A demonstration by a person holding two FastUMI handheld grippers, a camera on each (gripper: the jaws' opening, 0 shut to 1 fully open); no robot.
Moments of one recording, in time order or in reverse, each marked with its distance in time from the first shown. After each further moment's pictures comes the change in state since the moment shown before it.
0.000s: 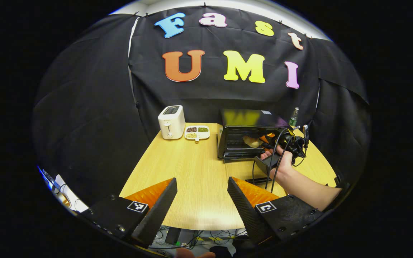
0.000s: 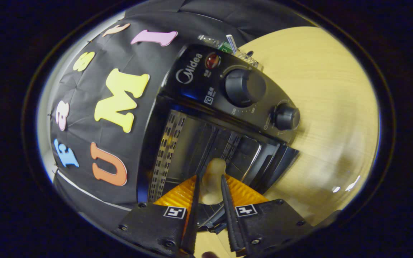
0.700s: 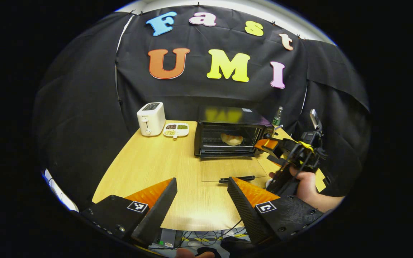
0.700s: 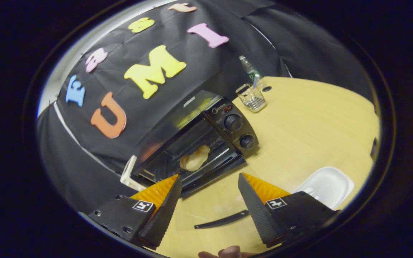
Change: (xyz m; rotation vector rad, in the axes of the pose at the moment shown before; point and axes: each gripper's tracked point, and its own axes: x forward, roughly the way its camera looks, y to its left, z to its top) left arm 0.009 -0.066 -0.023 -0.024 -0.006 -0.112; right arm -0.169 -0.024 0.016 -0.581 0.048 -0.083
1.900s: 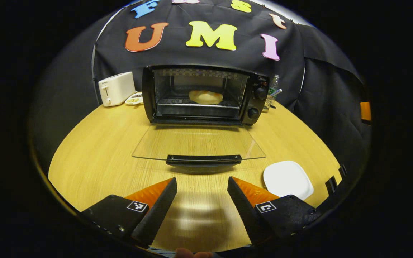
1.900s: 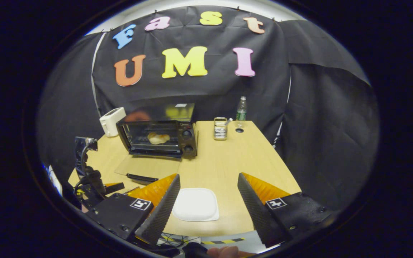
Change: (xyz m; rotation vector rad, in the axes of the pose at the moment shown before) left arm 0.171 -0.108 -0.129 0.013 0.134 -0.026; right arm -0.172 -0.132 0.077 -0.524 0.023 -0.152
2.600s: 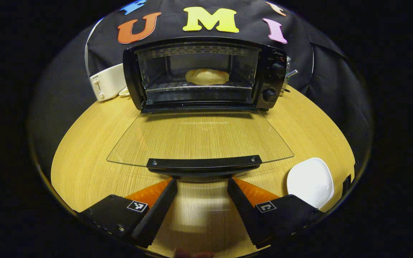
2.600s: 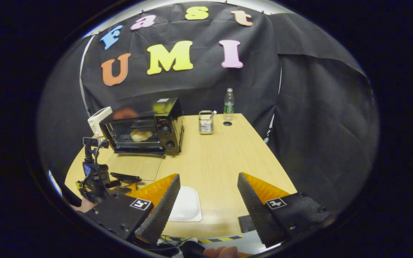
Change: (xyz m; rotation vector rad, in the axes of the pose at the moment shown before) left arm 0.048 -0.001 -0.002 0.028 0.088 0.078; right arm 0.023 -0.045 -0.003 0.044 0.036 -0.039
